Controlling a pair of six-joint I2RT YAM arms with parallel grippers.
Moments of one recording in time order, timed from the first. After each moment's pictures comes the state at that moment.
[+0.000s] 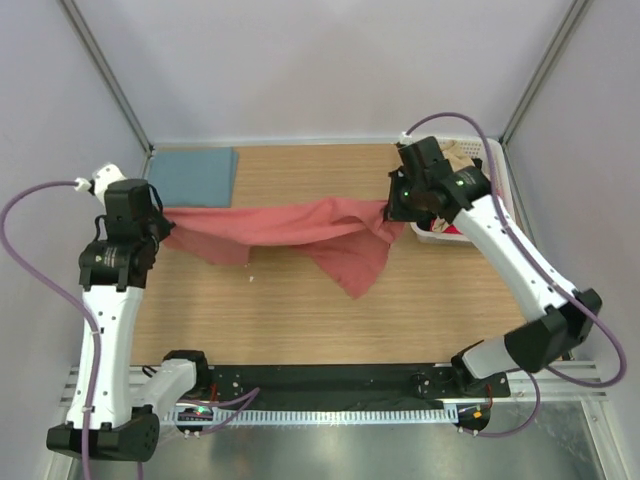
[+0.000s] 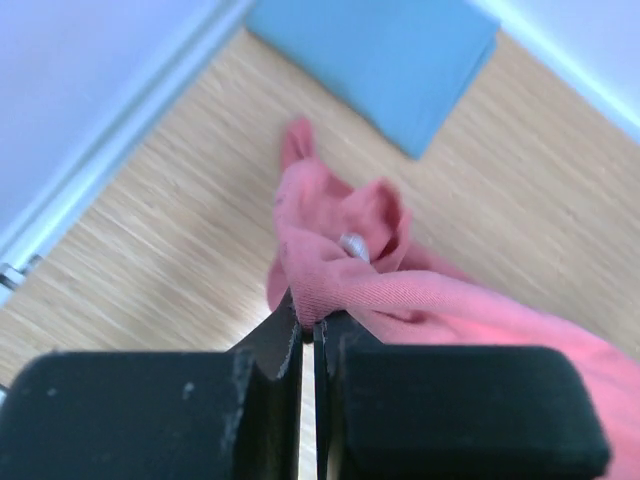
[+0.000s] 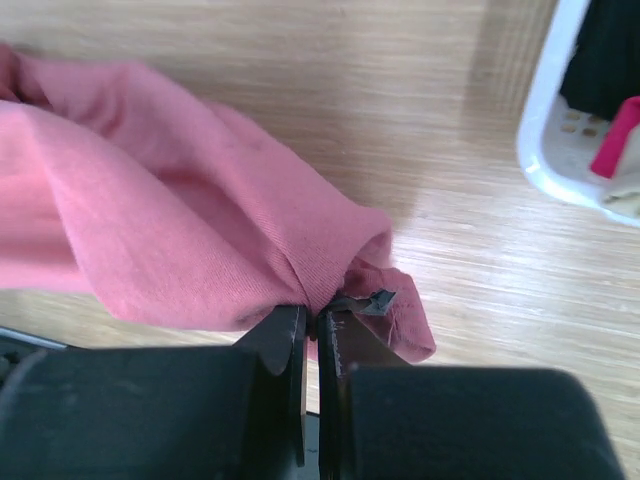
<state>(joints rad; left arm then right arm) -0.02 0.96 1.28 -0.94 -0.40 -0.54 0.48 1.47 1.55 -1.00 0.03 0.46</state>
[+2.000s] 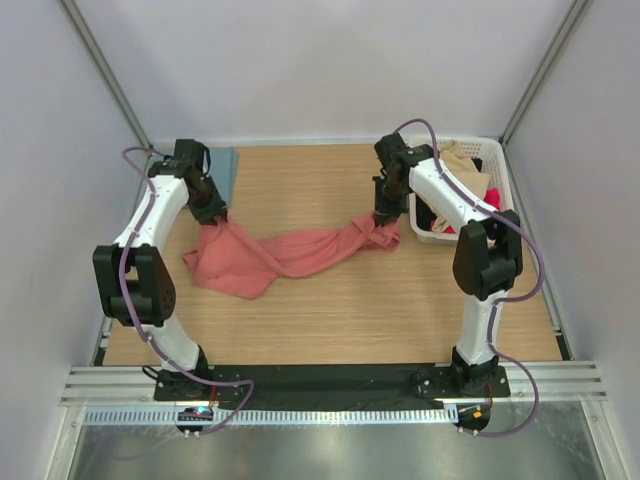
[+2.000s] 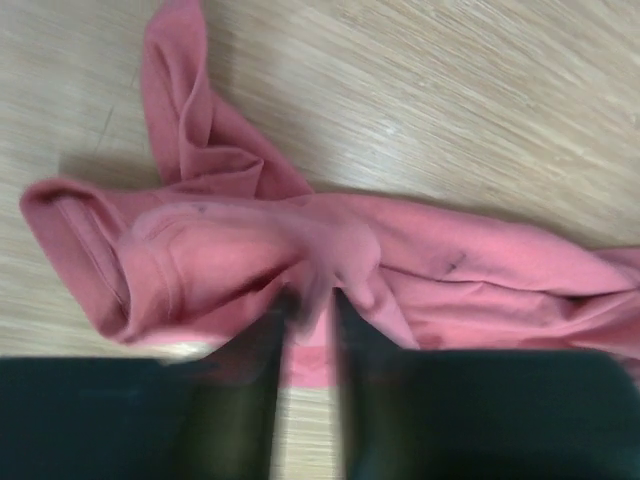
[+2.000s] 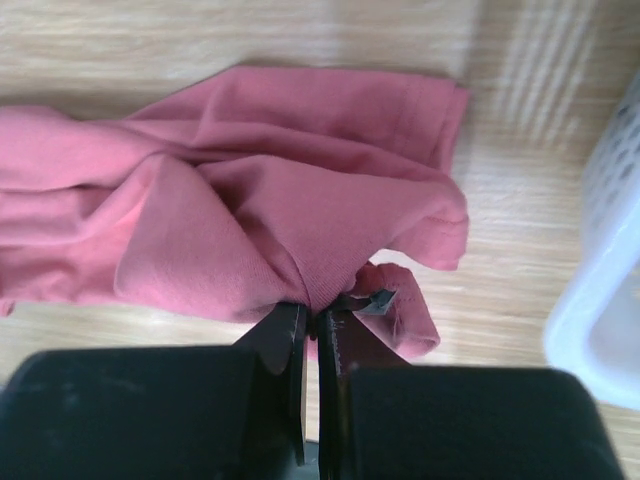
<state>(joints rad) -0.03 1.71 1.49 -0.93 0.02 -0.50 0.36 1.95 1.73 -1.03 -0.06 0.42</state>
